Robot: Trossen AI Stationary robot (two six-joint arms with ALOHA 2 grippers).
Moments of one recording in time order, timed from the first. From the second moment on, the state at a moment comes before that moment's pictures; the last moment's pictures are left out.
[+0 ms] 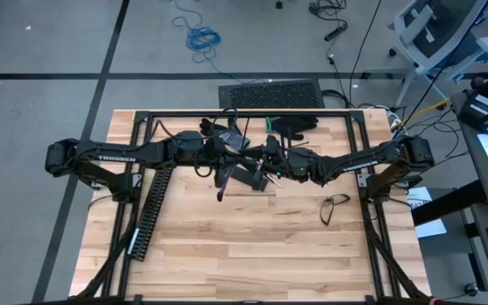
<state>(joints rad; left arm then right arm) 0.15 1.27 0.86 0.16 0.06 -0.12 0.01 1.57 0.93 0.66 0.31 0.33</state>
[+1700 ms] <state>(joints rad) 0.14 1.28 0.86 0.11 0.02 -0.09 0.01 1.57 0.93 0.59 0.28 0.40</state>
